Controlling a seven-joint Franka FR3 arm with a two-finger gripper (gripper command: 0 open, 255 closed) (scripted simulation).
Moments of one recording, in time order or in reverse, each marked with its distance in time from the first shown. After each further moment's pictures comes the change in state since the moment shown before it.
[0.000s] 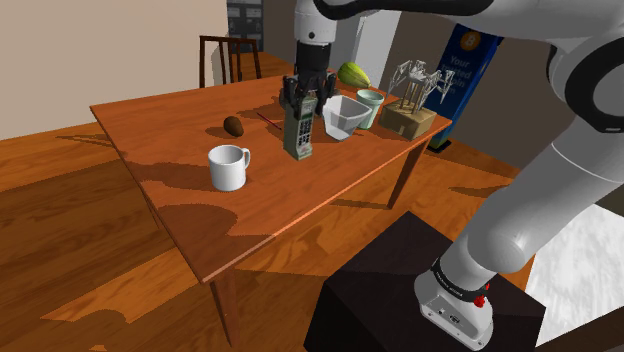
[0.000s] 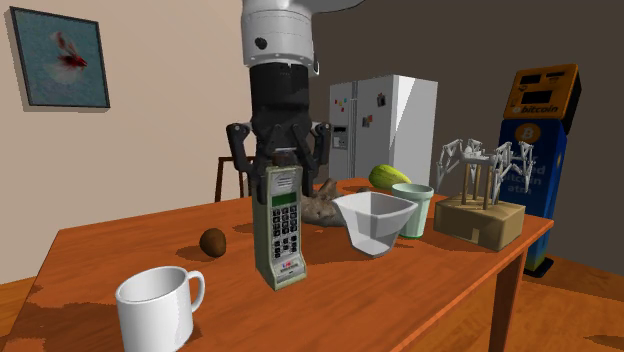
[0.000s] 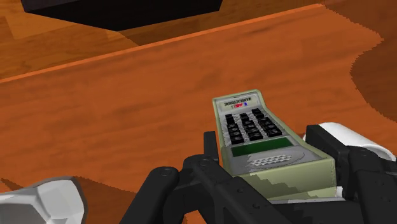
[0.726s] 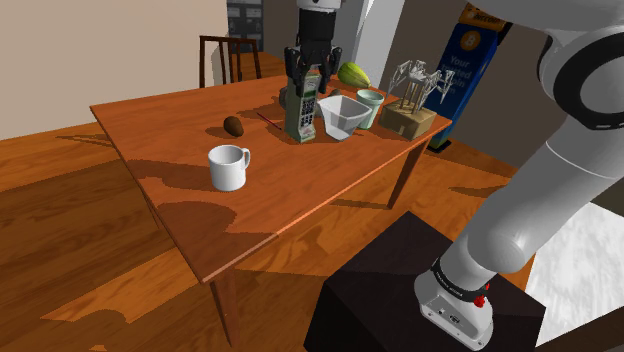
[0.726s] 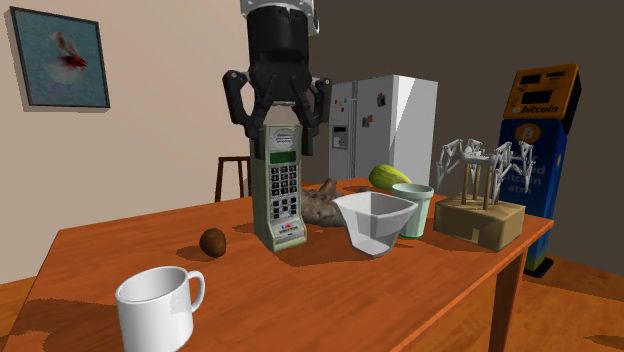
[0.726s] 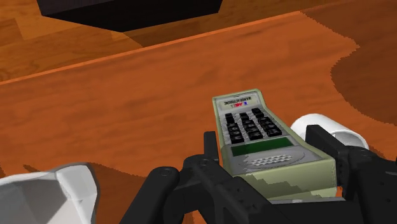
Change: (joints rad) arm 0.001 0.040 0.003 0.197 -0.009 -0.158 0.012
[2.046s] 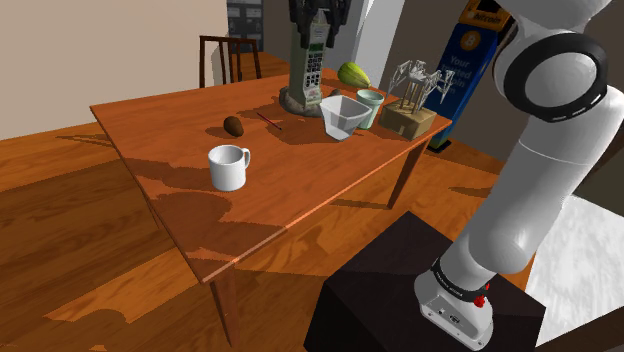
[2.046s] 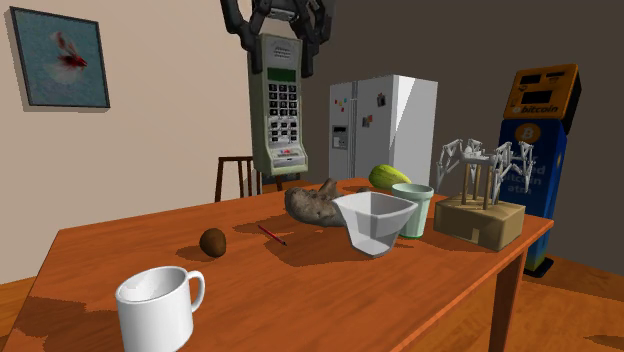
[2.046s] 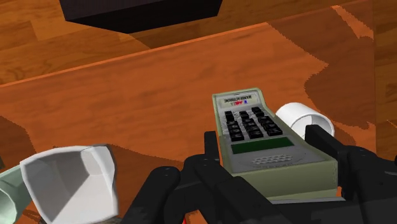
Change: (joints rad) arm 0.031 0.194 0.024 0.533 -0.052 -0.346 0.043
